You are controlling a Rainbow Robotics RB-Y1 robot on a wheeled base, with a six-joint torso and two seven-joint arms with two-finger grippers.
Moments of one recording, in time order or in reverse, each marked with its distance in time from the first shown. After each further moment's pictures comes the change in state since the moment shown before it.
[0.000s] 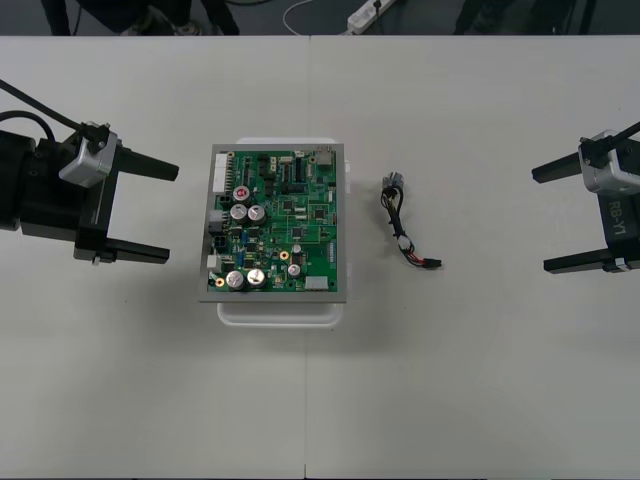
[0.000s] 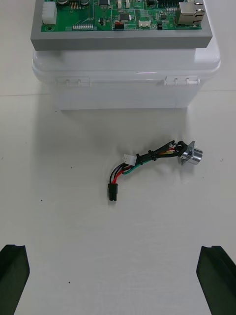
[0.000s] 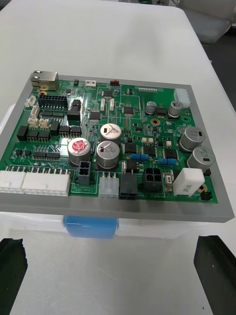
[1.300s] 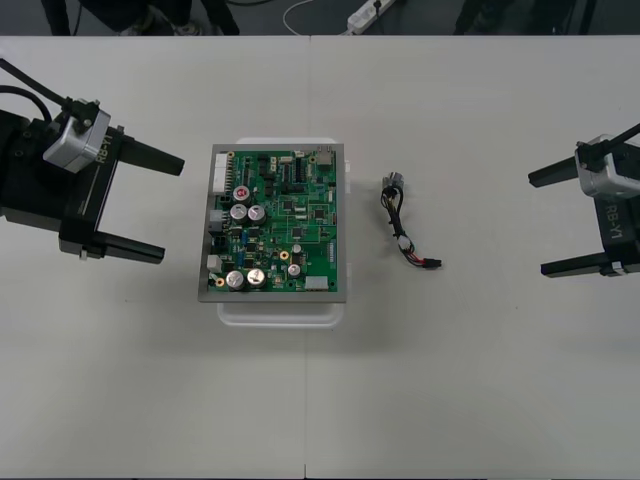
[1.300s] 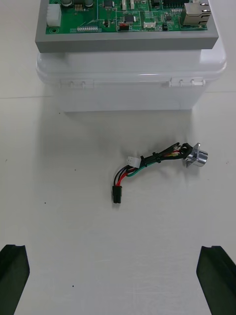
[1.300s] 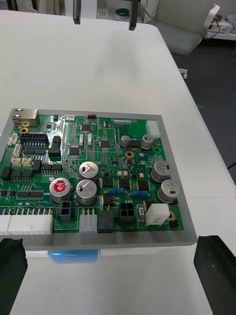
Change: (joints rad) right arm 0.004 0.005 0.009 0.000 -0.005 0.000 -0.001; left arm -0.054 0.094 -0.061 -0.034 0.132 0.000 0.067
